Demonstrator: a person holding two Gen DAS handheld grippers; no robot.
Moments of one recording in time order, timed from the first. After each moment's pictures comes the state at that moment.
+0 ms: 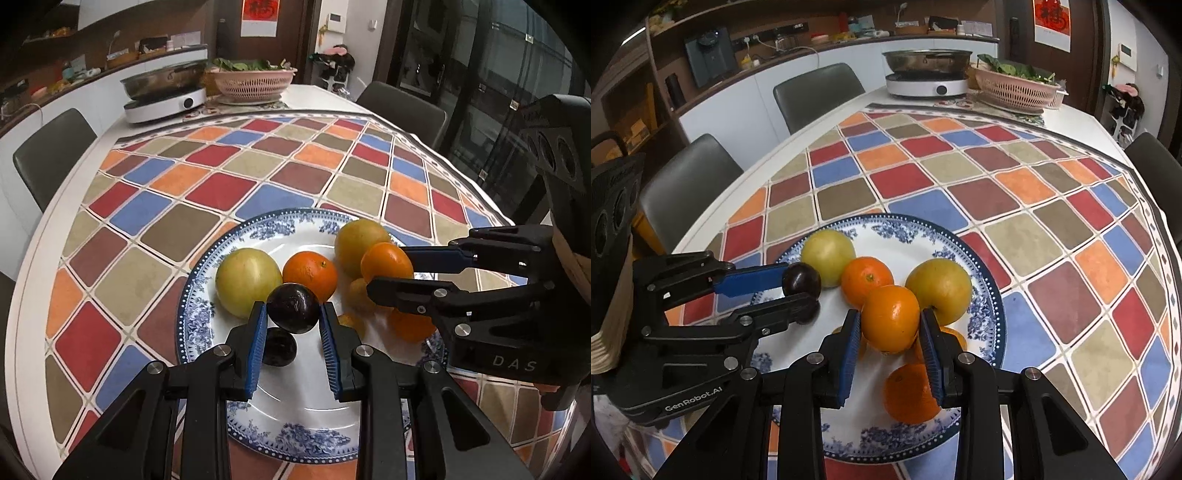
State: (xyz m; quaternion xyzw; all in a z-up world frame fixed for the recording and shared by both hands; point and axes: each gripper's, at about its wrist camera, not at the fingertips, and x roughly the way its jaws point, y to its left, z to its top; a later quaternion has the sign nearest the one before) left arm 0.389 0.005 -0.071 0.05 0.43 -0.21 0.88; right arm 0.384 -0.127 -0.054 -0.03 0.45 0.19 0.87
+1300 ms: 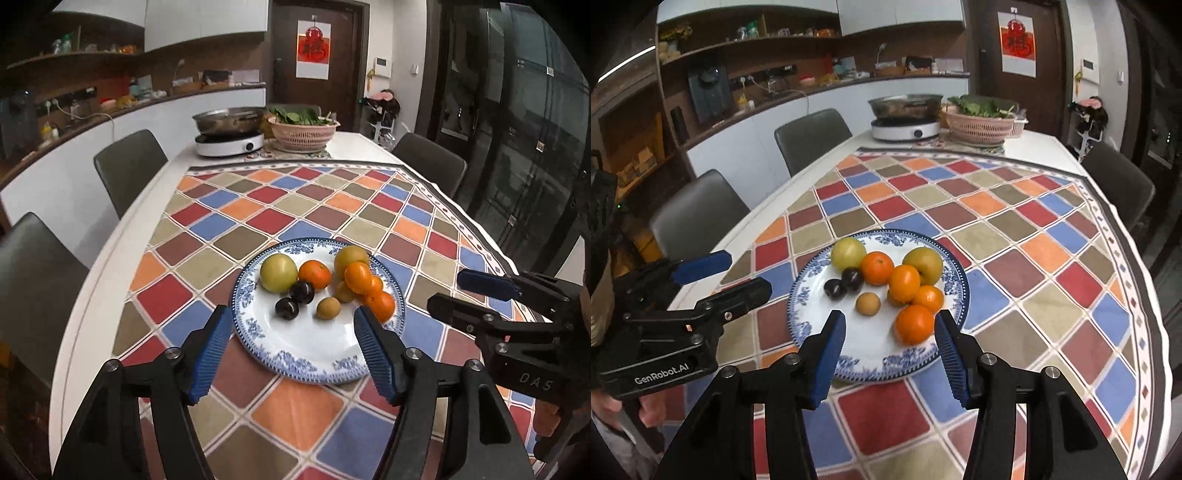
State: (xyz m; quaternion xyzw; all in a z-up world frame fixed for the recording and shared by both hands) left arm 0.270 0.017 0.011 0.02 0.36 -0.10 0.93; right arm 0.277 -0.153 0.003 0.00 0.37 0.15 0.92
